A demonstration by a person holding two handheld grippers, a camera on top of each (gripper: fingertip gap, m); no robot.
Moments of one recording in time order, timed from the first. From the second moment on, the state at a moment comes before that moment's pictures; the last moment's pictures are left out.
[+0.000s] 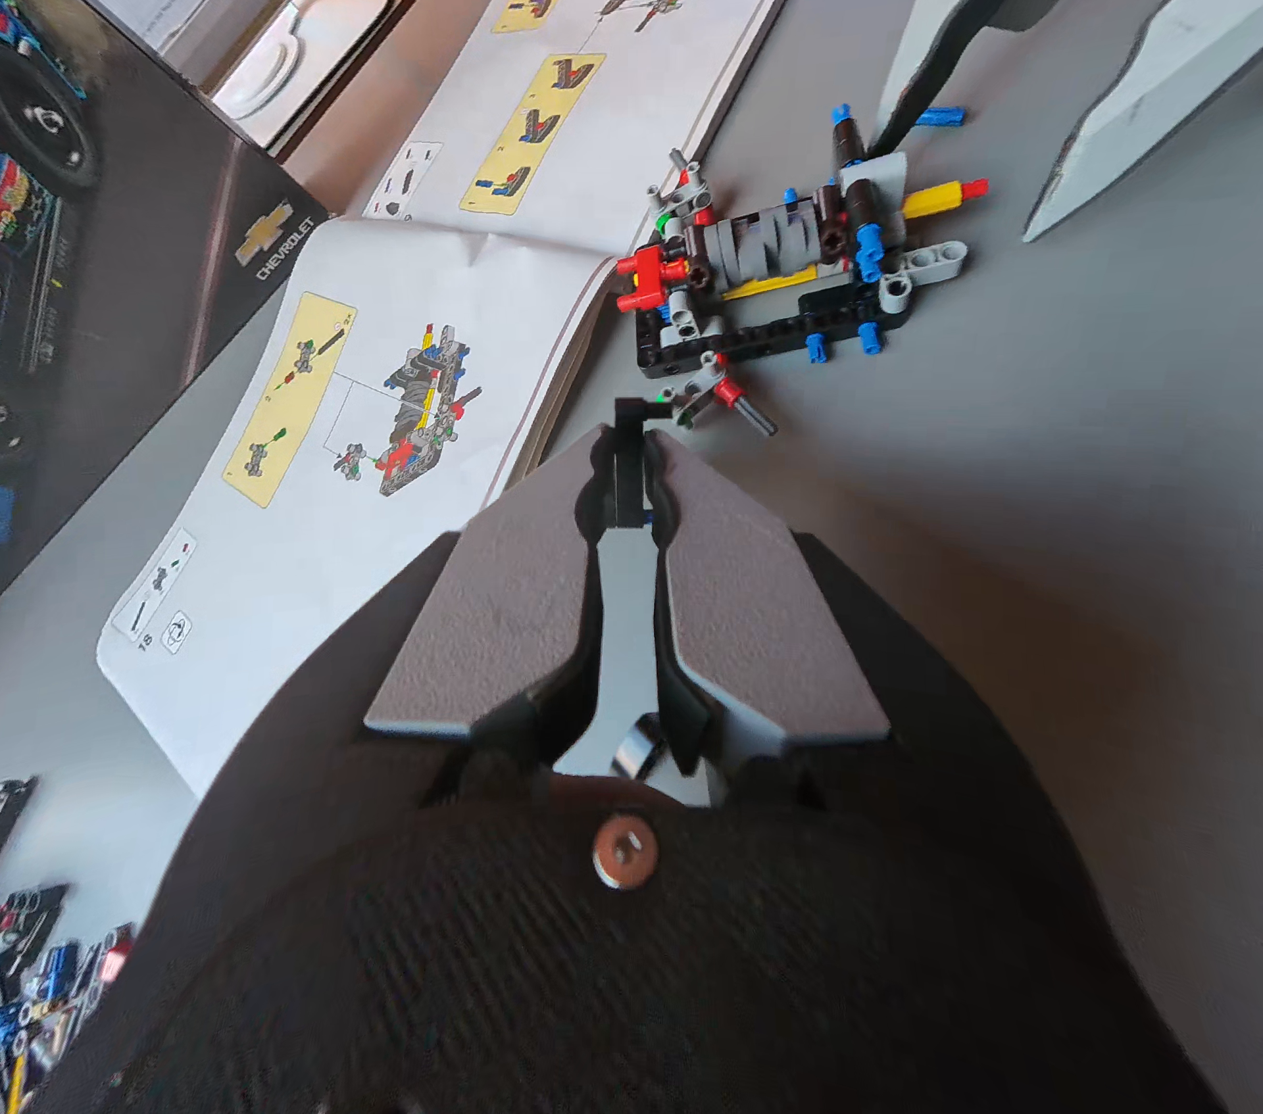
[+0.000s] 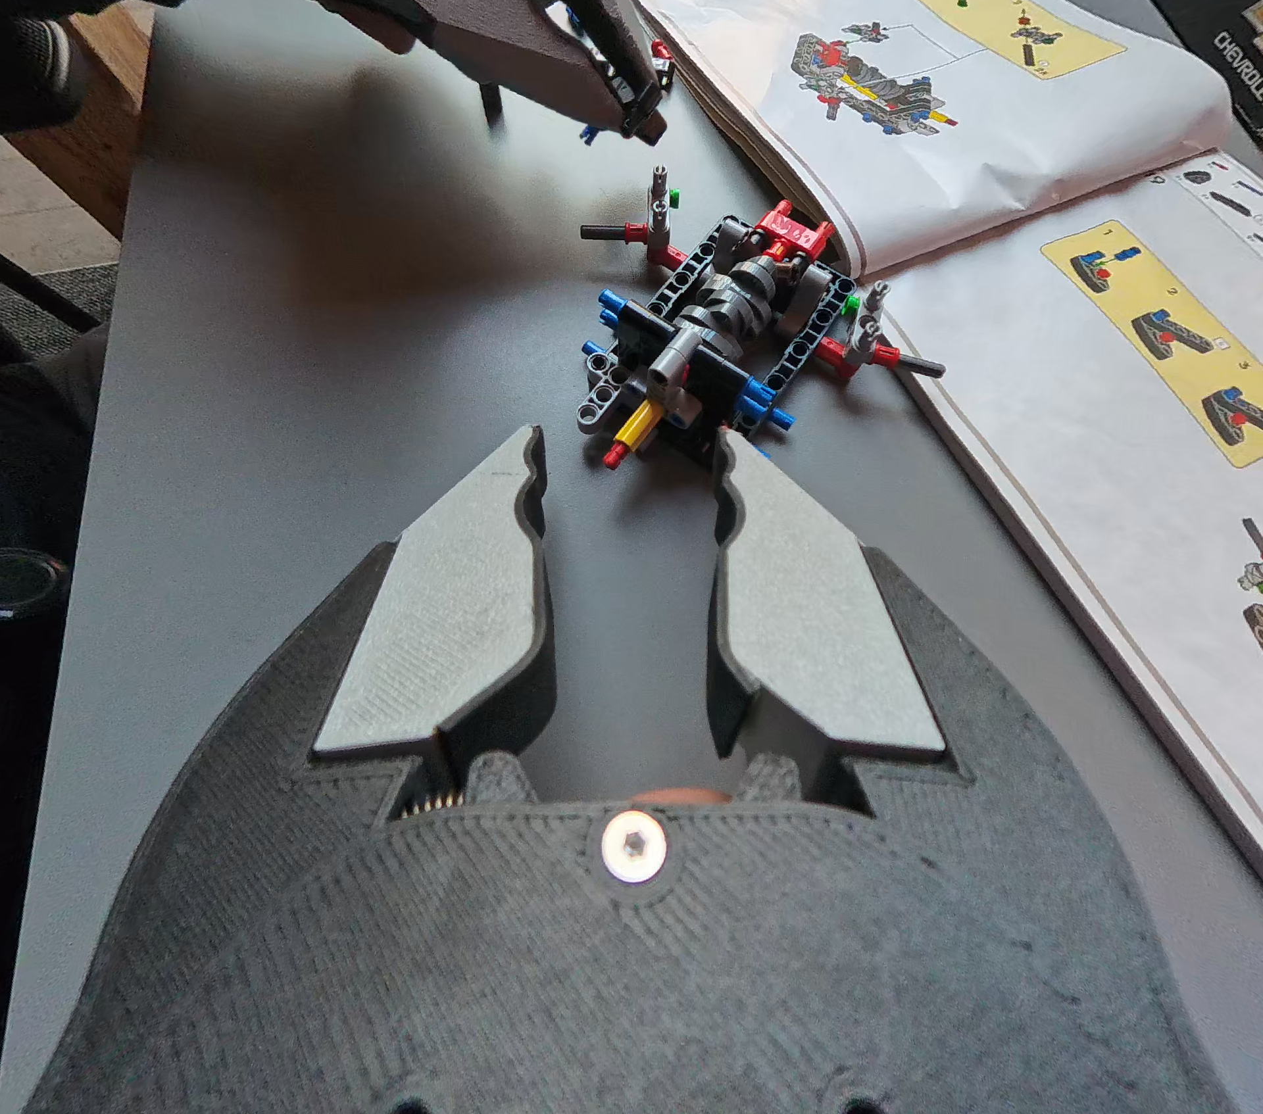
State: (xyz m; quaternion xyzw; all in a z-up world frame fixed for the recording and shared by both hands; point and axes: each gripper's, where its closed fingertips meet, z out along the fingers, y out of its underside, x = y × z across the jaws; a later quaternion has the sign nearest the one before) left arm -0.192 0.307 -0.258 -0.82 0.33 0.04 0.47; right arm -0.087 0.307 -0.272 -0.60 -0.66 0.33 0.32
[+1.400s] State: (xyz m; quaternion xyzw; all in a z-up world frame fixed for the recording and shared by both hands) left arm -0.099 0.268 -0.208 -0.40 0.55 0.37 0.64; right arm -0.092 0.262 -0.214 -0.48 -0.64 0.42 0.44
